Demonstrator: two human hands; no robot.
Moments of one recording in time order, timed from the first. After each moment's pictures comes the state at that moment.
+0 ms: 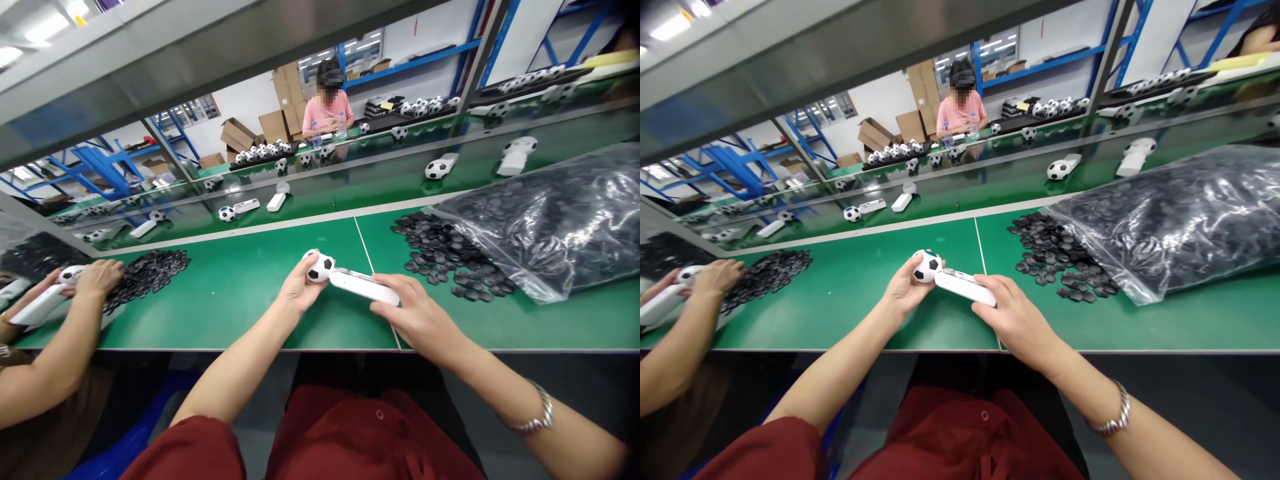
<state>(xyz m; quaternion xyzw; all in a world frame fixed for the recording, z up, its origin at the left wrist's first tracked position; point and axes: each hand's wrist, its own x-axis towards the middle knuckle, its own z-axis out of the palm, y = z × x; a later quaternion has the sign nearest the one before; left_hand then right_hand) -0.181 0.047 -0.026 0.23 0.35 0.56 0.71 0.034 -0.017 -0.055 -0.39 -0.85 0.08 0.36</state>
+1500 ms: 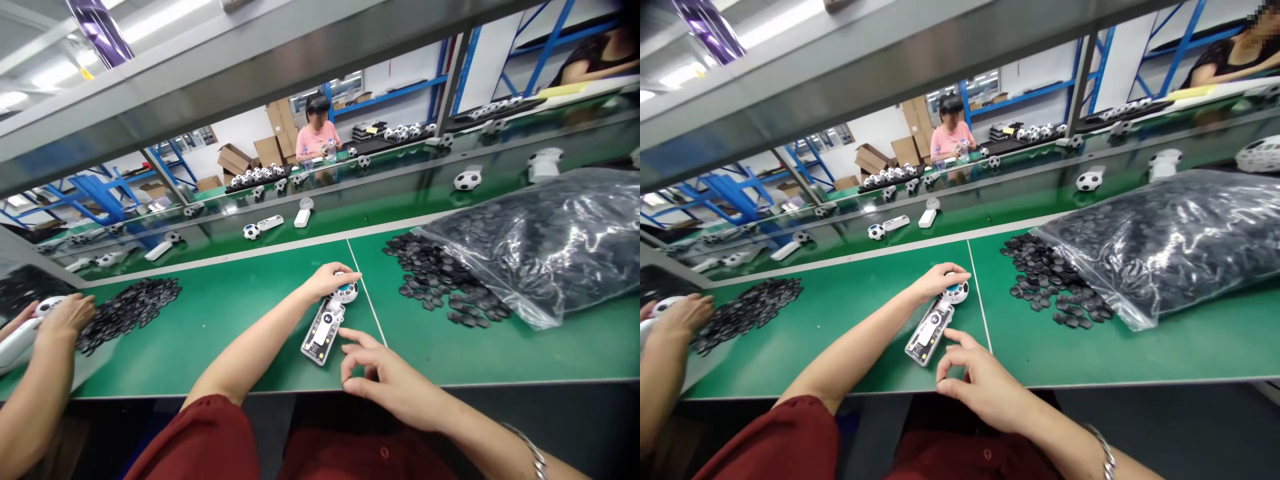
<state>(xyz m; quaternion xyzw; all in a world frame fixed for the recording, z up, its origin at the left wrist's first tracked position) -0.143 0.121 -0.034 0.67 0.46 0.27 0.52 -0.006 -0.037 -0.031 -0.40 -0.70 0.53 0.25</state>
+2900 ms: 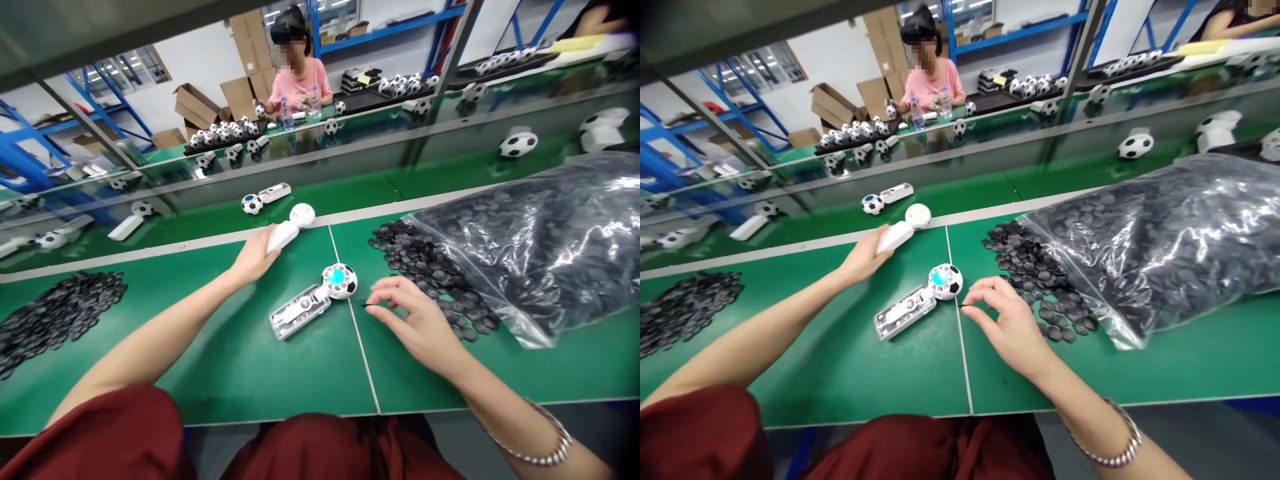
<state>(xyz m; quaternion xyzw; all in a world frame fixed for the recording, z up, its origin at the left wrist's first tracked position) -0.226 0.191 -0.026 0.83 0.54 0.12 0.05 0.061 0.037 -0.033 -0.52 -0.69 0.28 0.42</state>
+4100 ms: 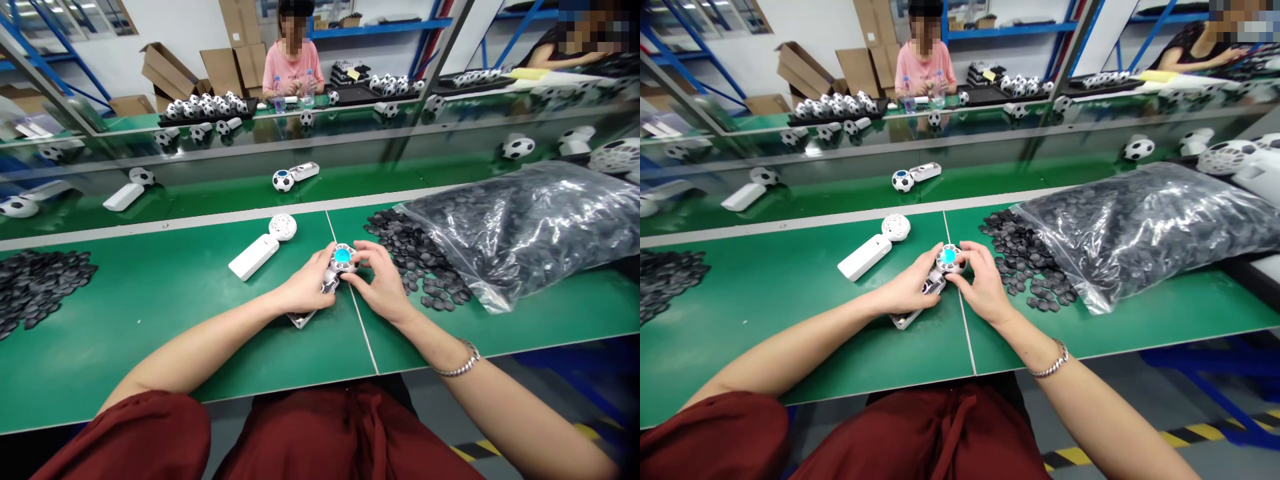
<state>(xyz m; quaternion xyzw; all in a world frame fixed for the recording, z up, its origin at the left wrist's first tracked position) -0.151 0.100 -0.039 0.84 0.36 0.16 0.37 0.027 0.063 -0.056 -0.52 -0.71 0.14 0.45</state>
